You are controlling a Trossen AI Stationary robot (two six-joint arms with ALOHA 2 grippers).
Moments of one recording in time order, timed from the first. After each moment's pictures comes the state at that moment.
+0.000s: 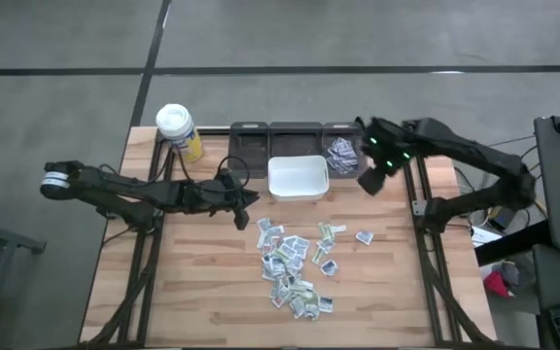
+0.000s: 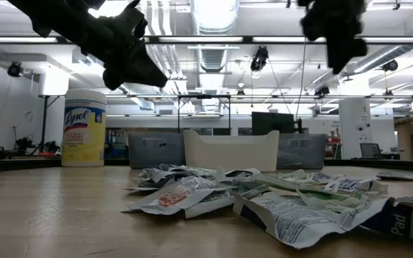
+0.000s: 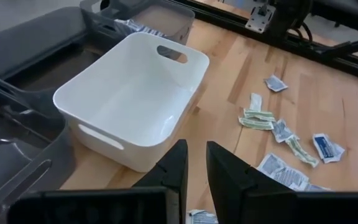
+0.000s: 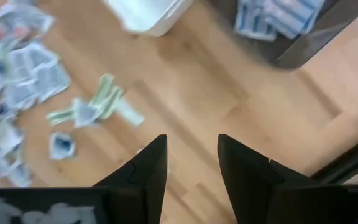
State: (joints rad) left arm -0.03 1.14 0.63 0.07 -0.33 -0.35; right arm -0.40 1.22 1.27 -1.34 -0.09 0.41
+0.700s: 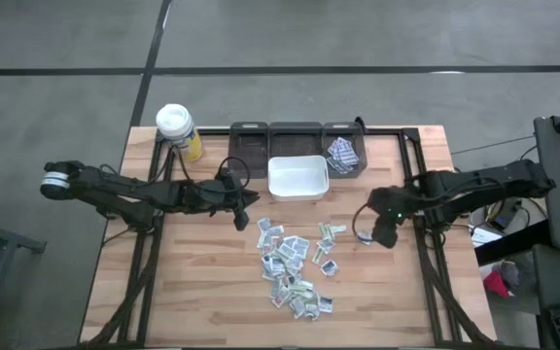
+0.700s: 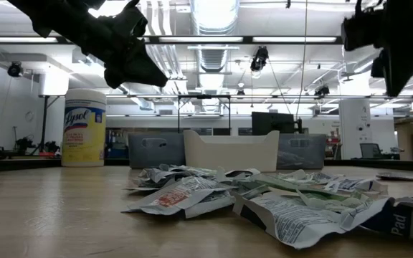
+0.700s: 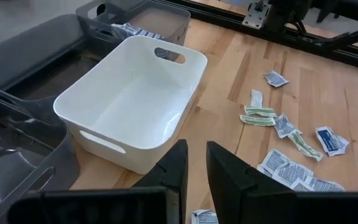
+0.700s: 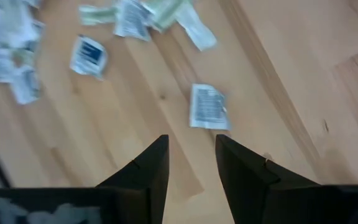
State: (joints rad) left arm -0.03 1.14 0.63 0.07 -0.33 -0.31; right arm 0.12 1.01 0.83 -1.07 -0.08 0.69
